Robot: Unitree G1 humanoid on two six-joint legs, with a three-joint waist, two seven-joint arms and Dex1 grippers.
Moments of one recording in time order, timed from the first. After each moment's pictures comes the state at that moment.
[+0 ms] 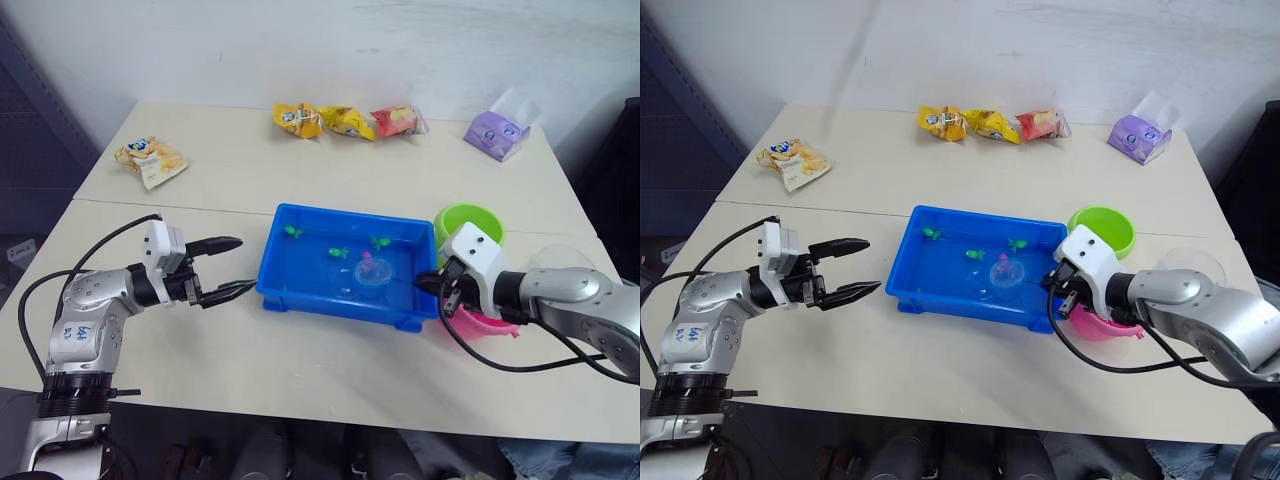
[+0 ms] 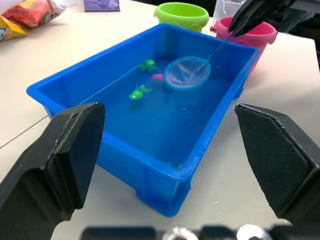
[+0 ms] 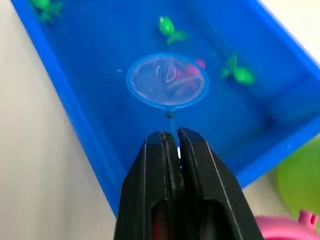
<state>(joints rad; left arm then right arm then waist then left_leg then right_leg) -0.32 0.64 0.19 0.07 -0.48 0.19 -1.14 -0.42 -1.17 0.24 -0.42 0.87 0.77 0.45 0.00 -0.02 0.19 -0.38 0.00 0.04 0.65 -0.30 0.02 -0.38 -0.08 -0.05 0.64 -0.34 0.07</state>
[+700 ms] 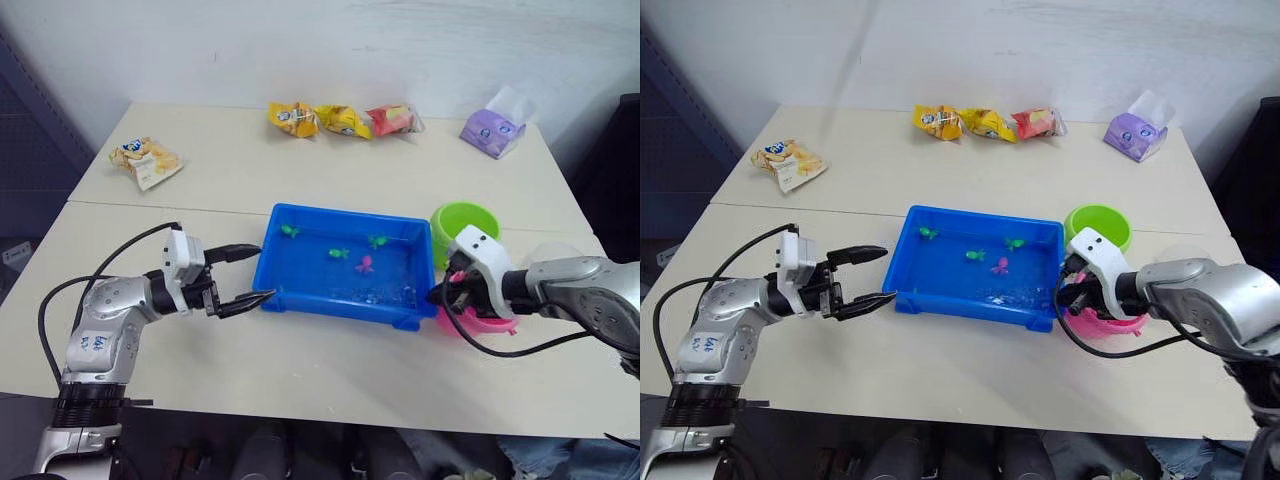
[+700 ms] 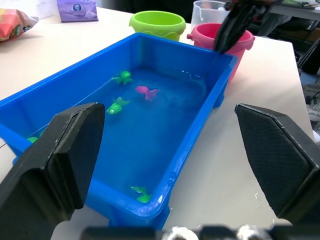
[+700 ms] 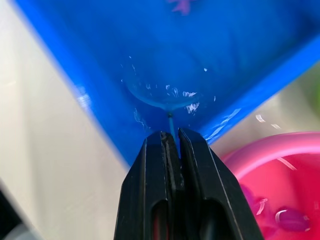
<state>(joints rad) -0.29 0.60 0.13 -0.01 -0.48 0.18 -1.11 -0.54 -0.99 0.16 -0.30 0.74 1.19 0.57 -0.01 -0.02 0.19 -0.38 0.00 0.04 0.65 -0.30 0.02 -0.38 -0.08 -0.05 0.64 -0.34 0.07</state>
